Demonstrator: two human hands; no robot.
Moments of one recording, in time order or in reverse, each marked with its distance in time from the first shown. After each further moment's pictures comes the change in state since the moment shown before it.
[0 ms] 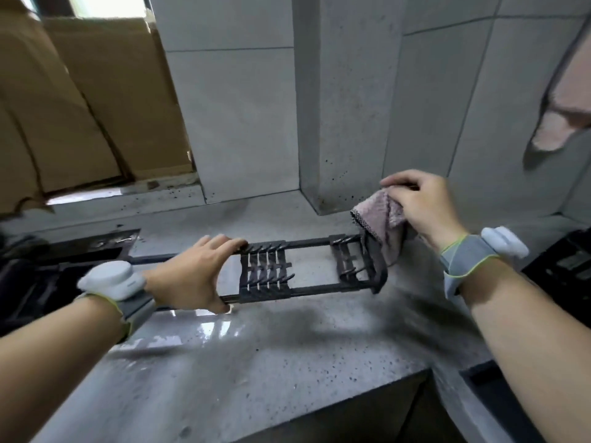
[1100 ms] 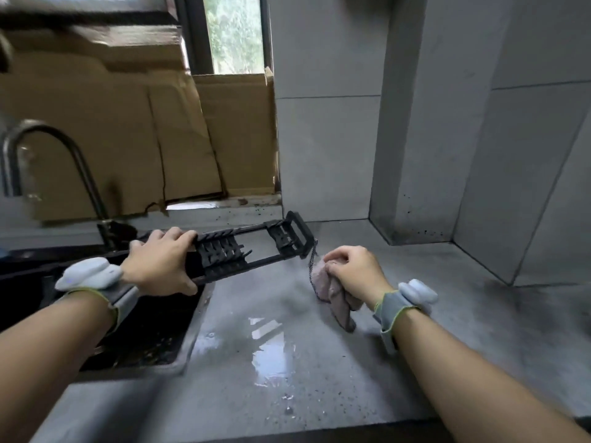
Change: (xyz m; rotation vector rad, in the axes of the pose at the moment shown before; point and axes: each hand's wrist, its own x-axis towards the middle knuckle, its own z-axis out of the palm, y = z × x) left_hand -0.146 -0.120 -0.041 0.214 0.116 -0.643; right_hand -0.097 -0.075 0.182 -0.196 -0.471 -0.022
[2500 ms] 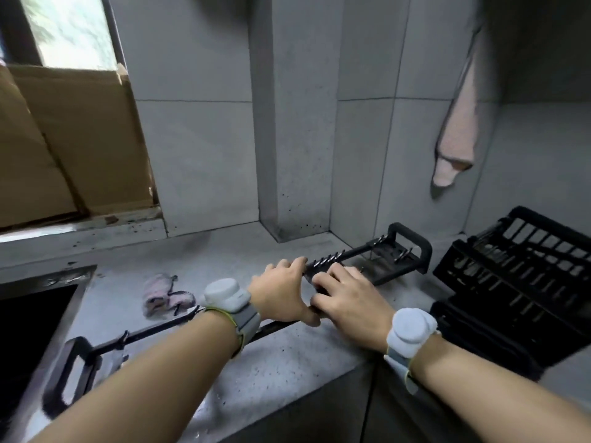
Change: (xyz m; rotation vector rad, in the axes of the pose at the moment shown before) left_hand -0.019 0.340 -0.020 -0.417 -0.186 0.640; right_hand -0.119 0.104 -0.130 -0.989 0.173 -0.702
